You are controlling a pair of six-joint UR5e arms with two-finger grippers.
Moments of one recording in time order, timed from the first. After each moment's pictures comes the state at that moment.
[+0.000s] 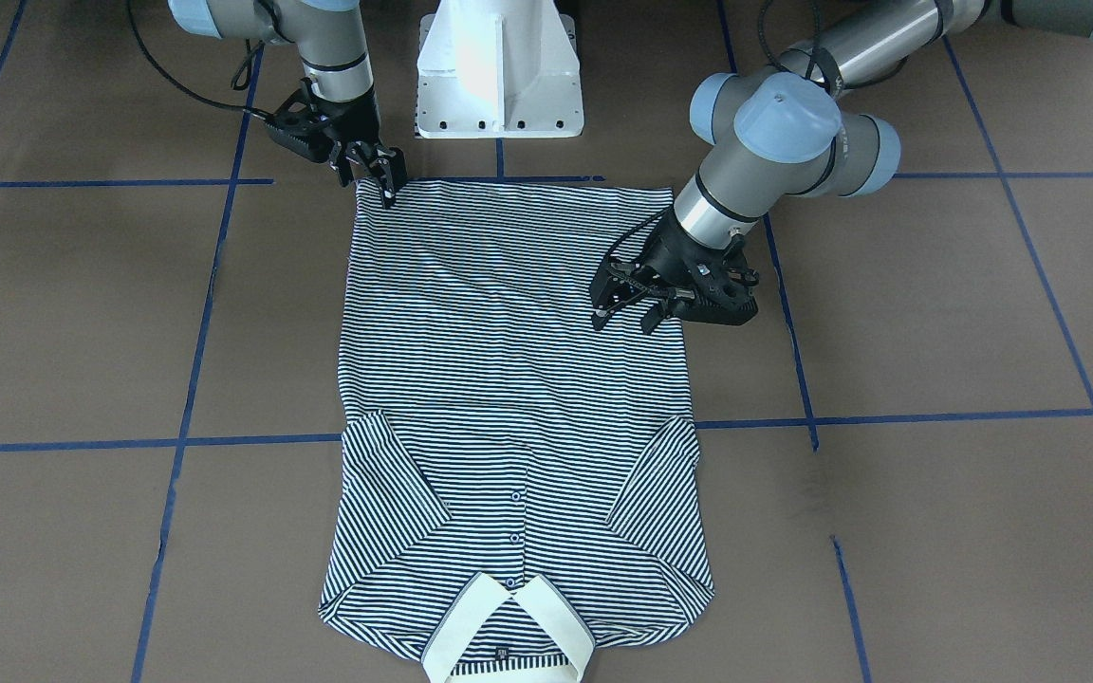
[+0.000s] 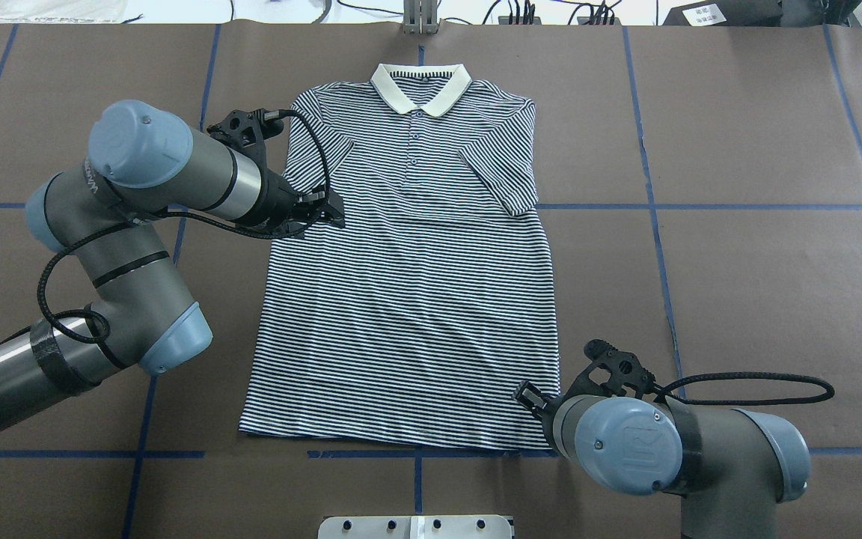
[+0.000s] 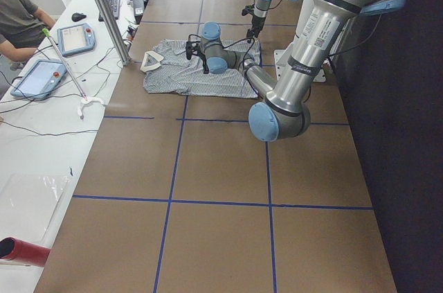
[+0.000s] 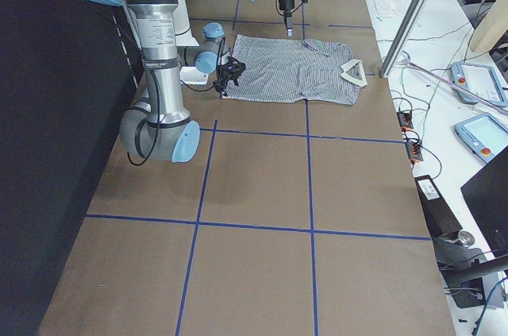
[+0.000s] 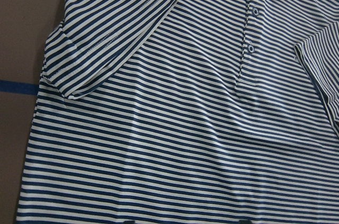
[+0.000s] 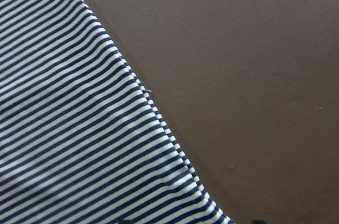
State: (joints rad) left arm -0.69 -2.10 -1.62 -2.13 -2.01 -1.36; right arm 0.16 -1.33 2.03 -1.51 1.52 2.09
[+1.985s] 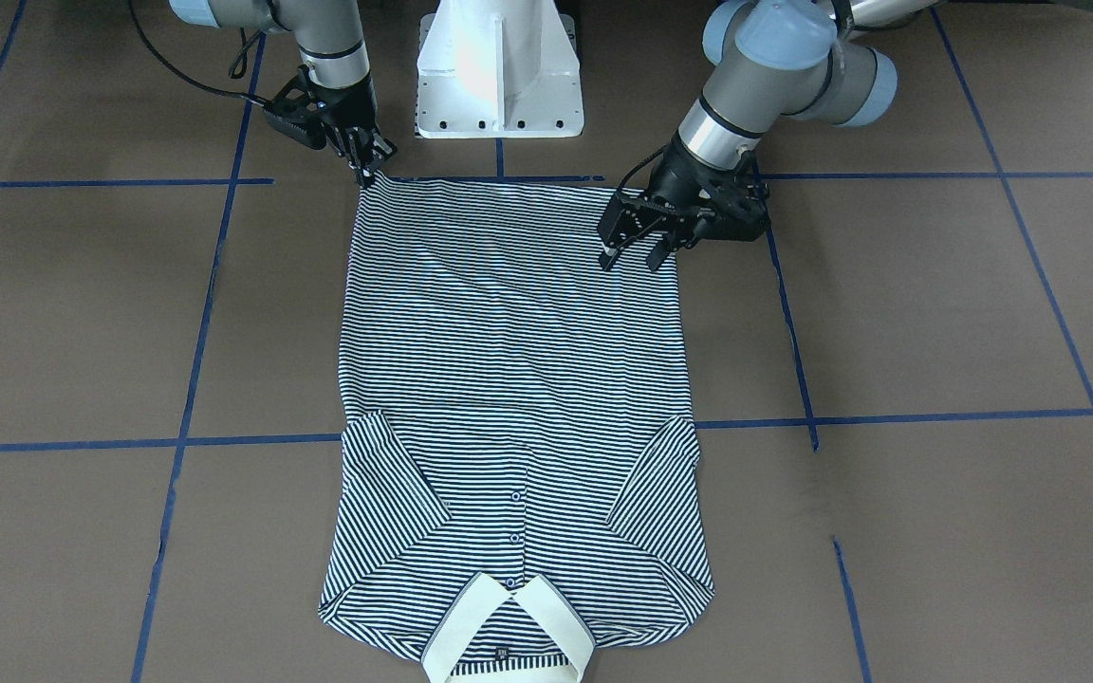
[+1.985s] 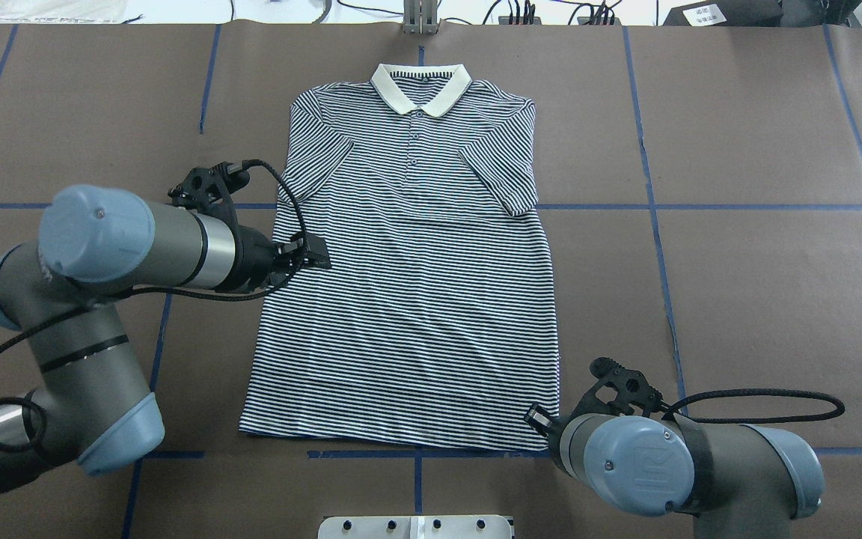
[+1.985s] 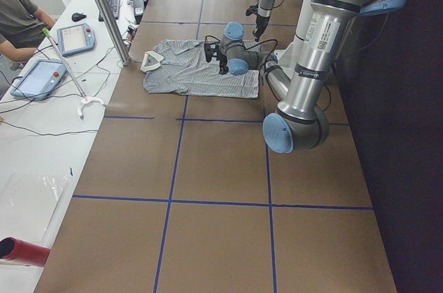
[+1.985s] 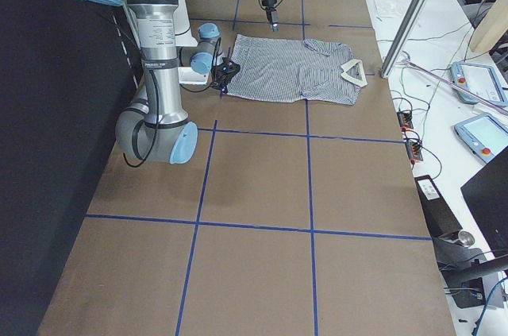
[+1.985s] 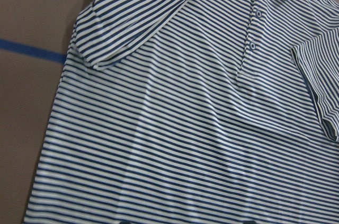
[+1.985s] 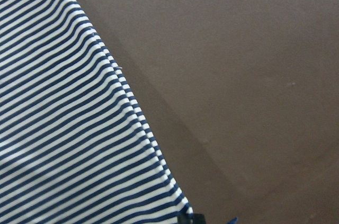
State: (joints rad) left arm -0.52 -1.90 -1.91 -2.06 -1.79 -1.60; right arm 0.14 -1.35 2.07 -1.52 1.53 2.11
